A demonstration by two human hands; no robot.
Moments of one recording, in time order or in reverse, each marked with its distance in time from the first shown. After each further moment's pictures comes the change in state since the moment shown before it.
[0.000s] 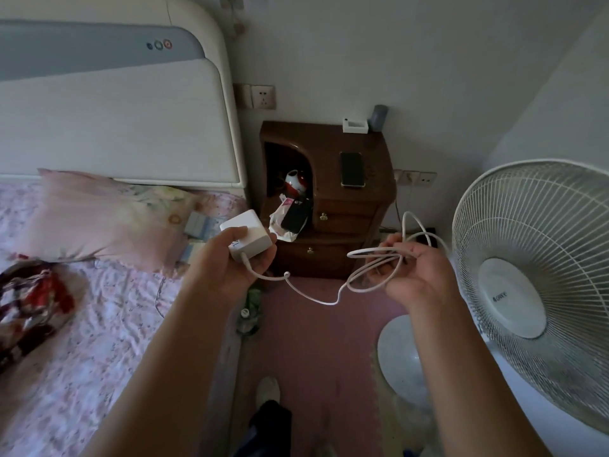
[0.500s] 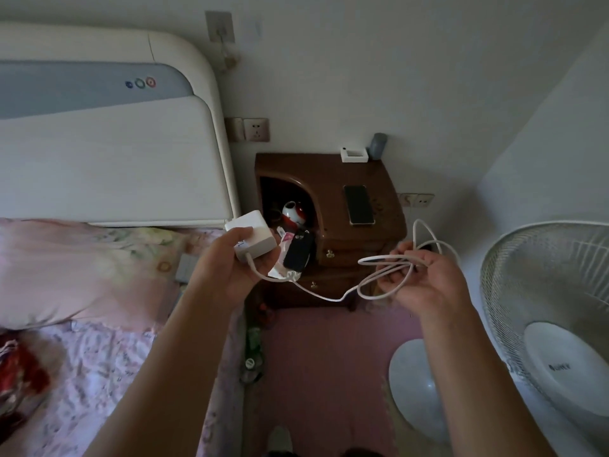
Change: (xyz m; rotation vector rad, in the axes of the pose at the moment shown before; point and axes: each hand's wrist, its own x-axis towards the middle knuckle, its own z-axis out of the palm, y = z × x) left_hand 0.112 0.104 0.043 0.079 -0.068 -0.067; right_hand 0.072 -0.002 0.106 0.047 0.074 -0.104
